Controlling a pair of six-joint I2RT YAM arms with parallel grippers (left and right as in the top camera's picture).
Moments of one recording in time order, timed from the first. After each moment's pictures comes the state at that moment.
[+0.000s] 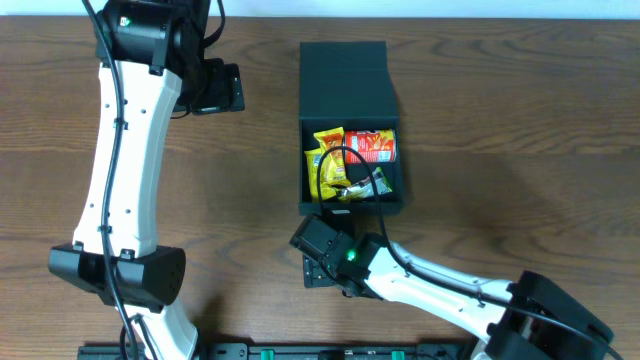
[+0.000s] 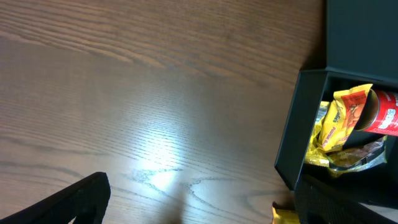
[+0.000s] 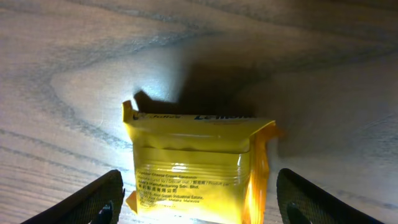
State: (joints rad) left arm -0.18 1.90 2.26 -1.68 -0.10 -0.33; right arm 1.01 1.61 0.86 -0.59 0.04 0.94
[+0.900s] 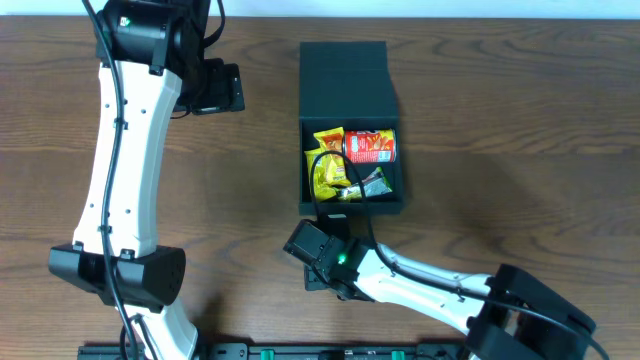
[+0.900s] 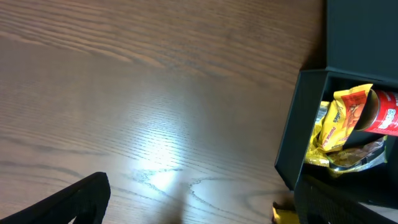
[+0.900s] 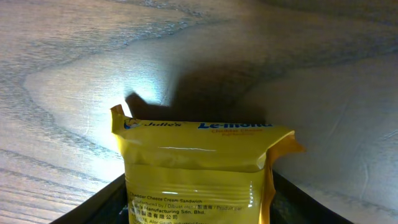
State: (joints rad) left arm -0.18 1.90 2.26 -1.68 -0.10 -0.33; right arm 1.04 1.67 0.86 -0.56 0.06 0.98
